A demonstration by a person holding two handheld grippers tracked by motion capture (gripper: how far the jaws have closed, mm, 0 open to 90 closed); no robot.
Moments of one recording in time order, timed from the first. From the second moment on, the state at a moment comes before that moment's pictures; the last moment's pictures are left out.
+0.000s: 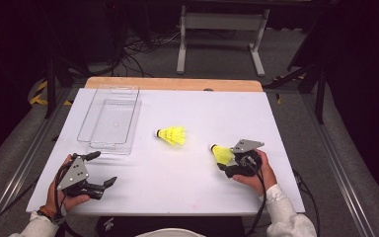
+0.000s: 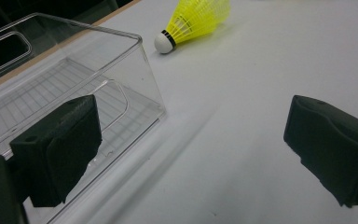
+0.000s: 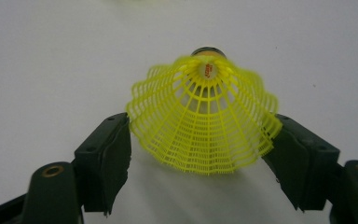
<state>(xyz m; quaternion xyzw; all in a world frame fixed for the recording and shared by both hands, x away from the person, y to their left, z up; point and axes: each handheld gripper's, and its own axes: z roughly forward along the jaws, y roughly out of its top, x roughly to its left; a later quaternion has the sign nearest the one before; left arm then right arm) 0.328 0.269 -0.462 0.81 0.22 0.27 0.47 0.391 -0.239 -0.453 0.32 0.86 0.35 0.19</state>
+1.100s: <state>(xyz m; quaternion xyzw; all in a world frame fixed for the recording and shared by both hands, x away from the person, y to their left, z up) 0.328 0.268 -0.462 0.81 0.22 0.27 0.47 0.351 -0.246 -0.455 0.34 0.84 0.37 0.23</state>
